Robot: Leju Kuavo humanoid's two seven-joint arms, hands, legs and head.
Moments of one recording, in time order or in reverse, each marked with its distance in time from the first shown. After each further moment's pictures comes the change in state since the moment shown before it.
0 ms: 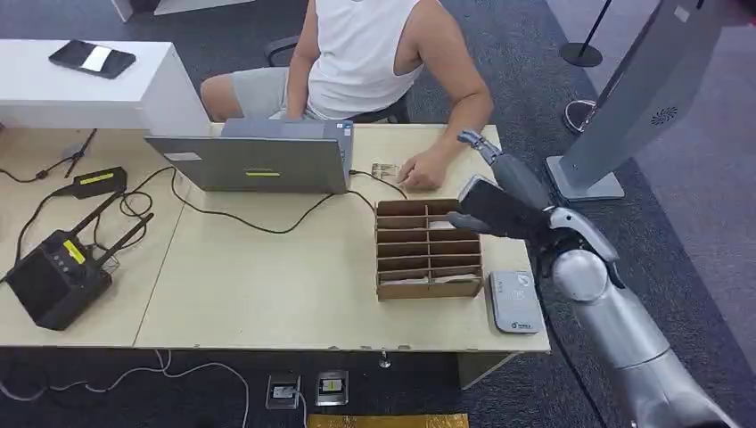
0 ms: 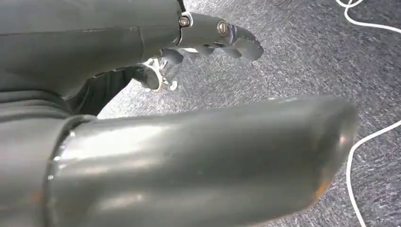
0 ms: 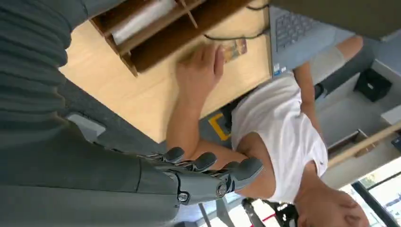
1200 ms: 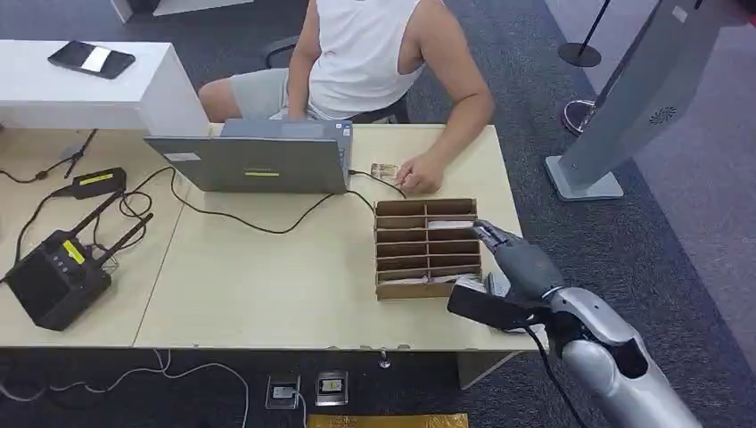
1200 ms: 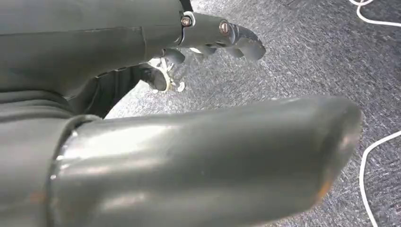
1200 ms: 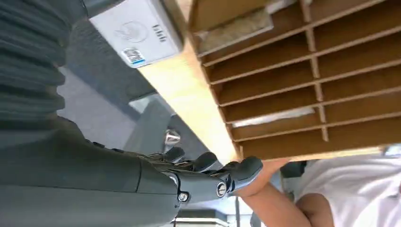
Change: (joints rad) left arm 0.000 0.002 0.000 0.000 -0.008 0.001 0.029; right arm 0.312 -0.130 0.005 -0.250 0.340 0.096 0.163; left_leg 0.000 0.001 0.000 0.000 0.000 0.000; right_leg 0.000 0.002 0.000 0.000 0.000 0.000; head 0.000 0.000
